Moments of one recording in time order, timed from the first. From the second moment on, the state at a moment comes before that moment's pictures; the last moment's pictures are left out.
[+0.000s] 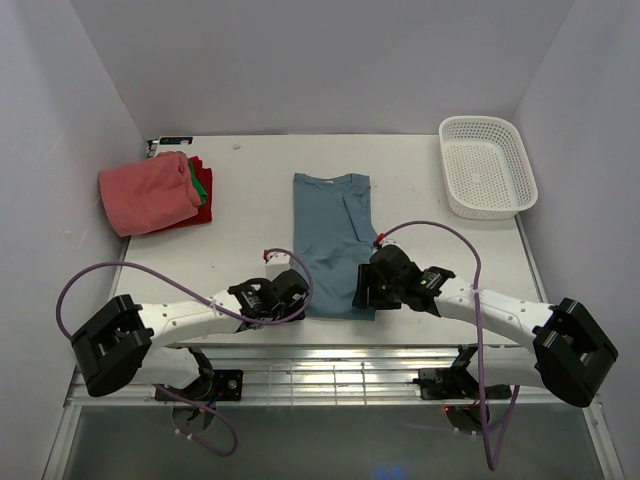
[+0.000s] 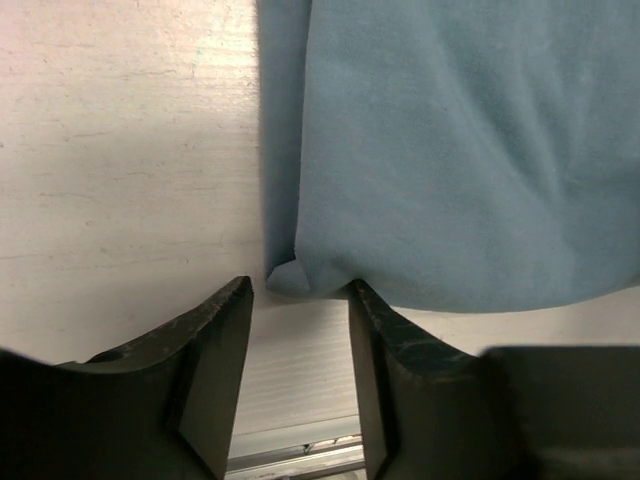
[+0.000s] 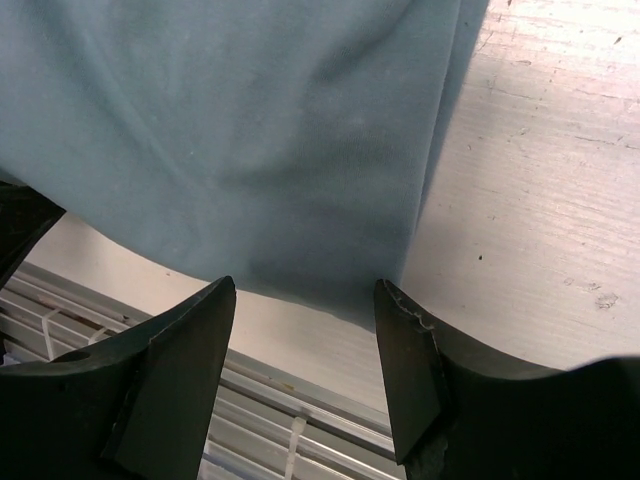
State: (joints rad) left arm -1.00 1.28 0.59 -0.33 -0.36 -0.92; right arm 0.85 1.22 0.64 -0.36 0.03 0.73
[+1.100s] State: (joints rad) left arm -0.93 1.34 0.59 -0.23 -0.34 -0.90; right arm 0.87 1.22 0.54 -0.32 0.05 0.78
